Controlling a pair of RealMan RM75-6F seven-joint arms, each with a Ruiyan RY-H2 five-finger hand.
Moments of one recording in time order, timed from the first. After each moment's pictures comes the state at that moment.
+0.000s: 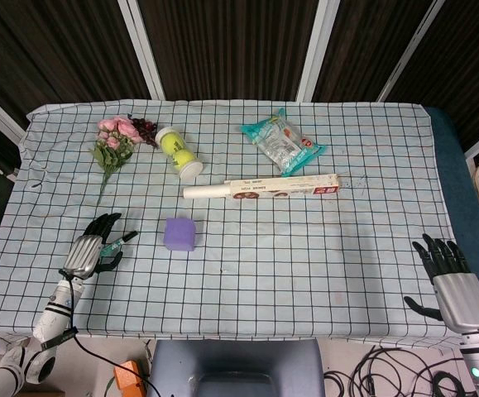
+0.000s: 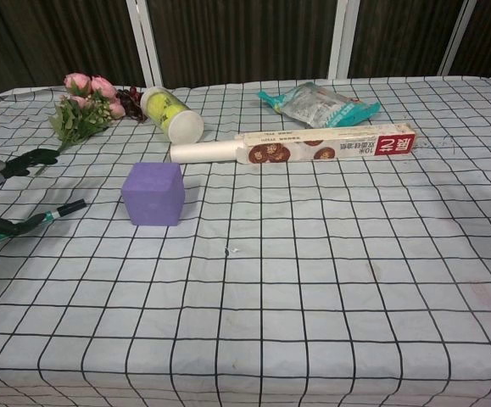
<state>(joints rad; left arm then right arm) -0.49 -1.68 -0.06 -0.82 1.47 1.14 -0.49 0.09 -1.12 0.01 -1.58 -1.57 1.45 -0.13</state>
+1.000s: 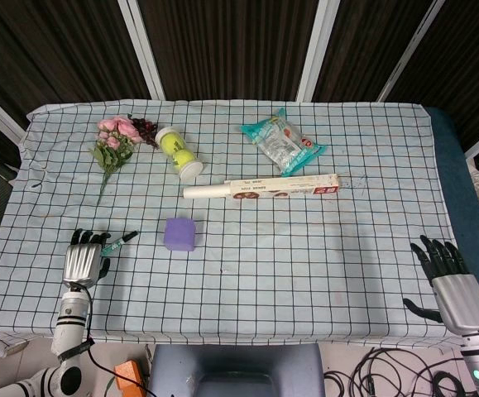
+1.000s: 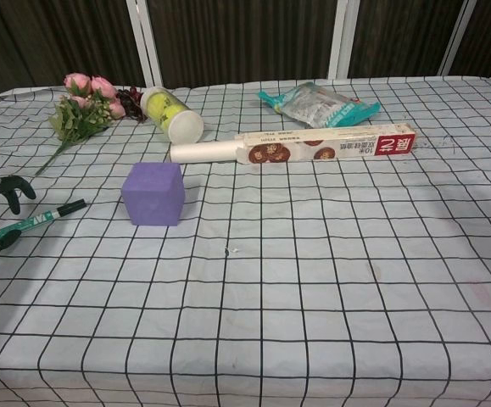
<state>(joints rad) -0.42 -1.68 -0.18 -1.20 1.13 1.21 0.51 0.08 -1.11 0.00 -1.58 -1.60 1.46 -0.10</state>
